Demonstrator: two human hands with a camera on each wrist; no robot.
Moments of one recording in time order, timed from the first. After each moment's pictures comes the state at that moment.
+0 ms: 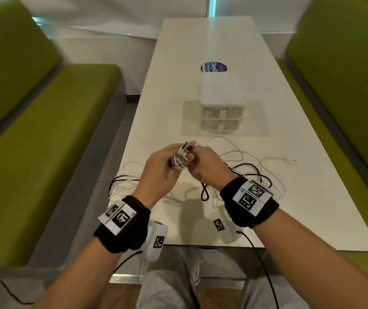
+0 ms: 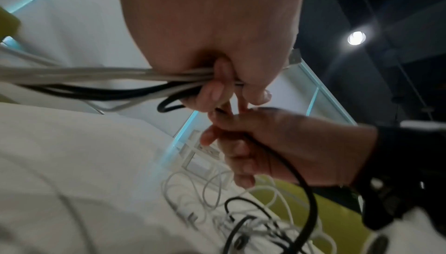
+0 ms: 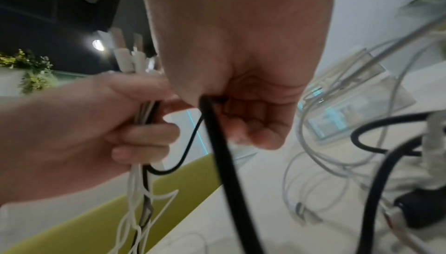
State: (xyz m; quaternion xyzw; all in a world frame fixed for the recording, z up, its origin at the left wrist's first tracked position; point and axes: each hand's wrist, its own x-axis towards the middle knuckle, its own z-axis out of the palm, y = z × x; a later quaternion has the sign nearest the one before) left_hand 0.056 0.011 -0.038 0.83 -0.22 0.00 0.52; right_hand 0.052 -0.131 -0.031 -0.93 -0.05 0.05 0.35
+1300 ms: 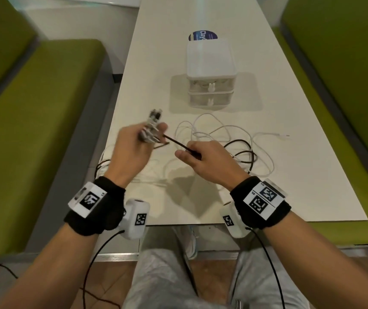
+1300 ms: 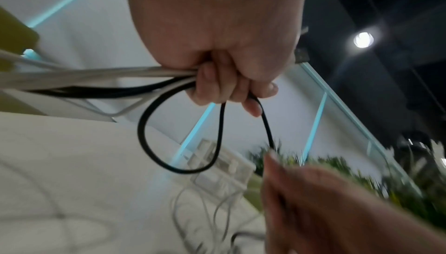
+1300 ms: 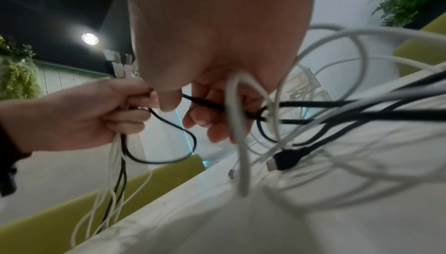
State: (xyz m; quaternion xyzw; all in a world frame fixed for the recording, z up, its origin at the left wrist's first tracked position) left_hand 0.055 0.021 -0.021 0.83 -0.15 0.01 0.54; right_hand 0.015 -0.163 -0.062 -0.93 -0.08 0.01 0.37
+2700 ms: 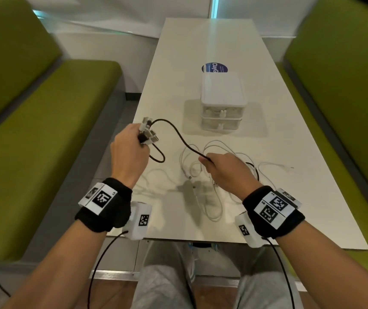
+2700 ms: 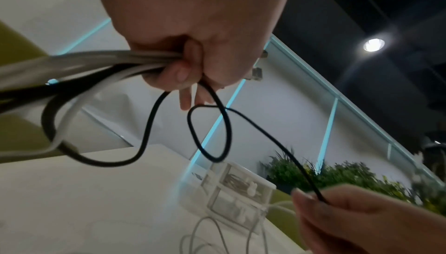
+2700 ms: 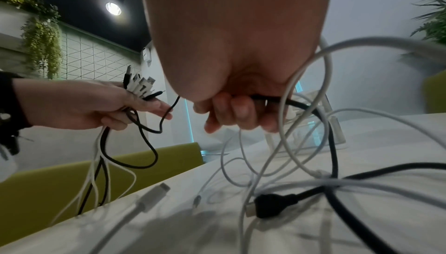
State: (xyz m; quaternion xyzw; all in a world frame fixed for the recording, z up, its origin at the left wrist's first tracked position) left_hand 0.078 0.052 -0.014 0.93 -0.04 0.16 0.34; right_hand 0.027 -0.171 -0.043 -0.97 -0.03 0.05 0.24
